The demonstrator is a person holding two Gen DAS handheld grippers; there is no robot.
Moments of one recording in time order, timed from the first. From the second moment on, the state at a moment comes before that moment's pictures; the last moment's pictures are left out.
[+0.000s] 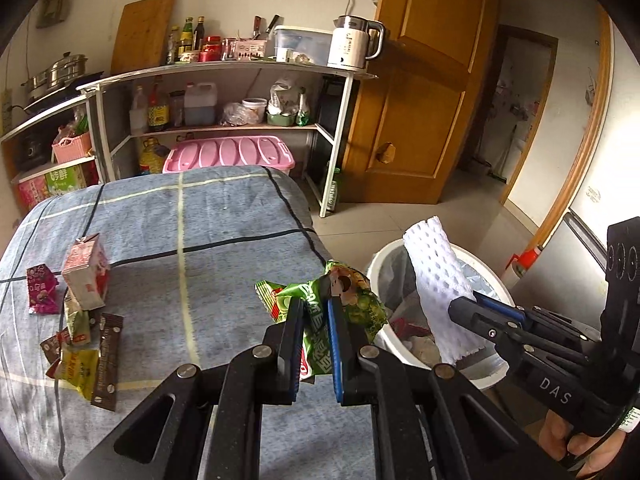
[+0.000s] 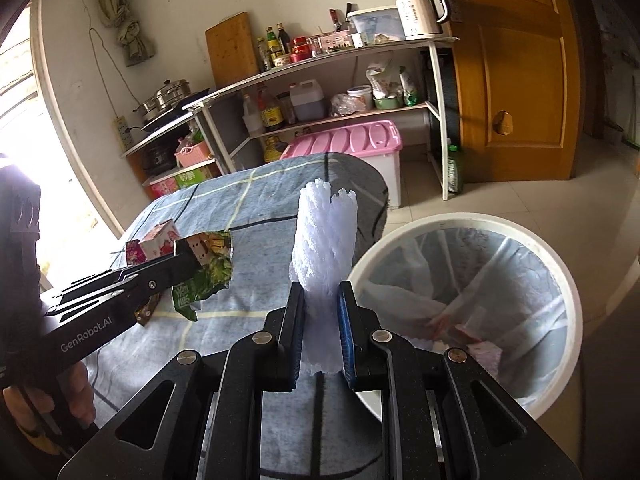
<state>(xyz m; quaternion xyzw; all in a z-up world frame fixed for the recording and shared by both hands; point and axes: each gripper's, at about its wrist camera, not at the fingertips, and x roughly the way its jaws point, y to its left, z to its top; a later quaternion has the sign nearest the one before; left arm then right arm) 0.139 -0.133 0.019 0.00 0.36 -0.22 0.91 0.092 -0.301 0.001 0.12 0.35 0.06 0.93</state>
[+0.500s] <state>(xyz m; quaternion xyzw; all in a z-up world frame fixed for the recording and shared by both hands) 0.133 -0.228 0.003 0.03 0.37 -0.29 0.88 0.082 -0.381 -0.015 0.14 0.36 -0.02 0.92</state>
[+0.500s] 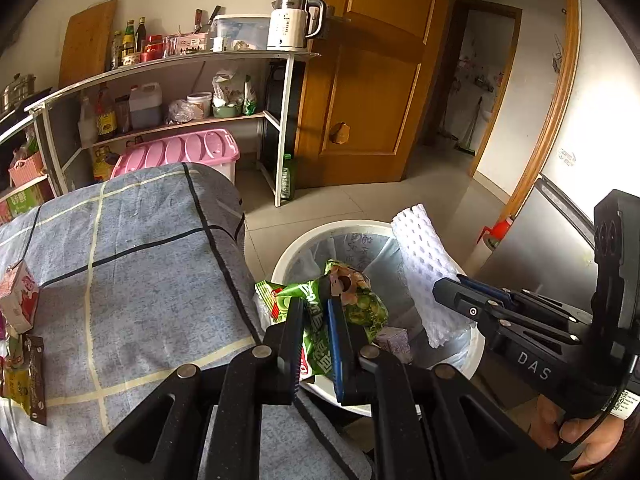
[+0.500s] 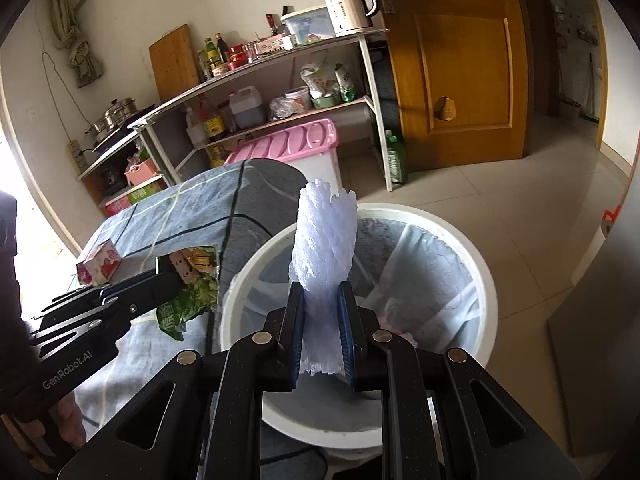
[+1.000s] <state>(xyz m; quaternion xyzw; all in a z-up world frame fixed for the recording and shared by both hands) 0.148 -0.265 -0.025 0.04 0.40 -0.29 0.87 0.101 -0.419 -0.053 0.12 0.41 -0.07 0.90</state>
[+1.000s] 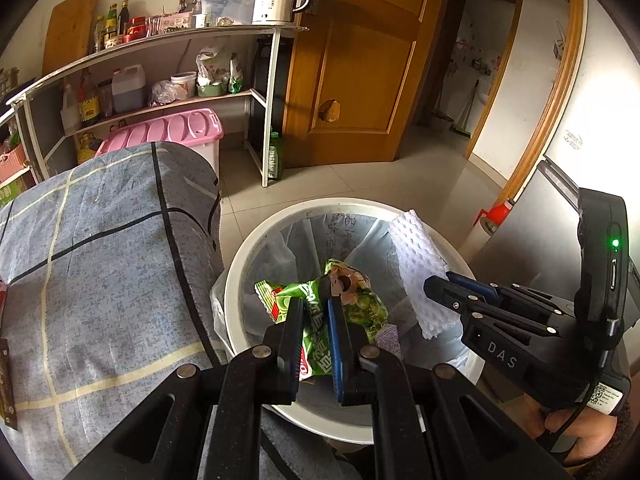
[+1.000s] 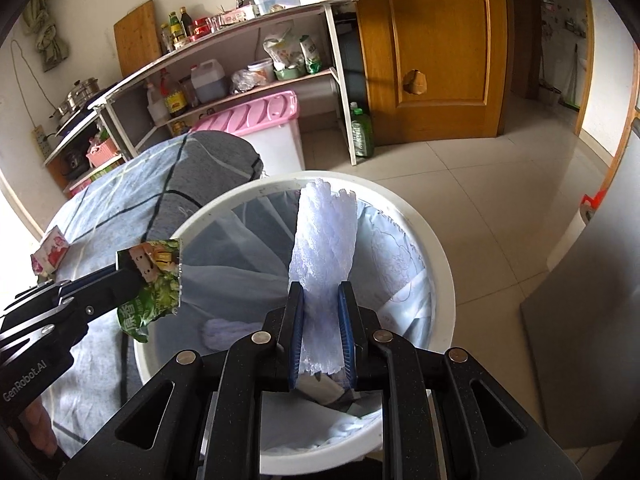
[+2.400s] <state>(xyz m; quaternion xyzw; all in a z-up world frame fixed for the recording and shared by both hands) 0.141 -0.165 -0.004 -0.01 0.38 -0.23 0.90 0.098 -0.347 -0.024 0.12 0.38 -0.02 0.92</state>
